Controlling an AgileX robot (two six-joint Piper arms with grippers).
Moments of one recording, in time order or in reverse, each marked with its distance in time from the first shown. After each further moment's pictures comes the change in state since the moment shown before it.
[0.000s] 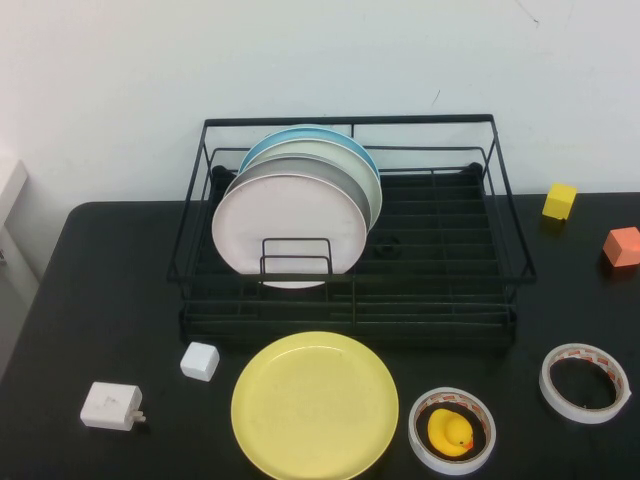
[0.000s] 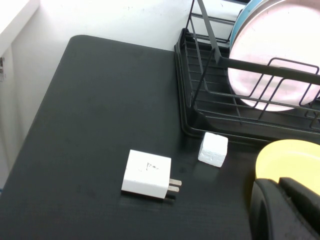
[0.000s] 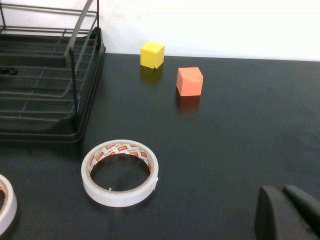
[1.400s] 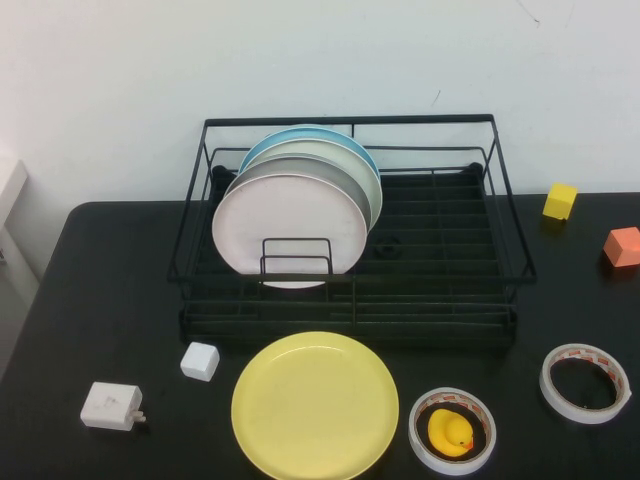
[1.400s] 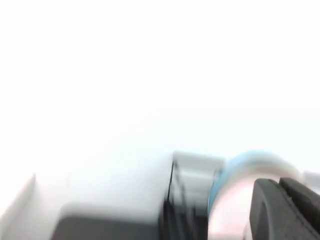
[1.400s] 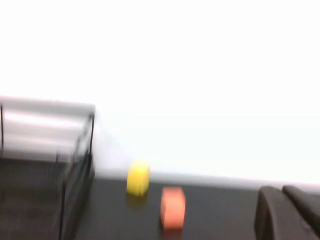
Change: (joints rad) right arm 0.000 0.000 0.009 -0.041 -0.317 0.000; left arm 0.000 -0.002 0.004 0.038 -0.437 0.000
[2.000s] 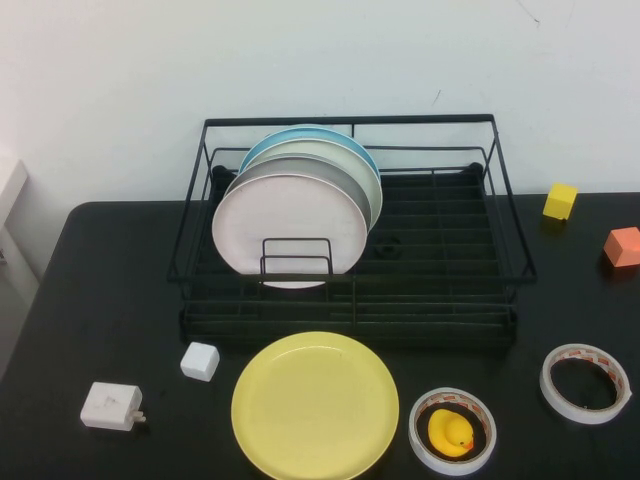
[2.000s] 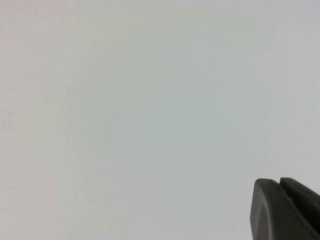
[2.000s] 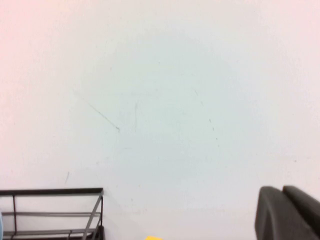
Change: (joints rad) right arm 0.000 0.000 0.000 0.091 -0.231 0.023; left arm 0.000 -0.001 0.000 0.012 -0.468 -0.010
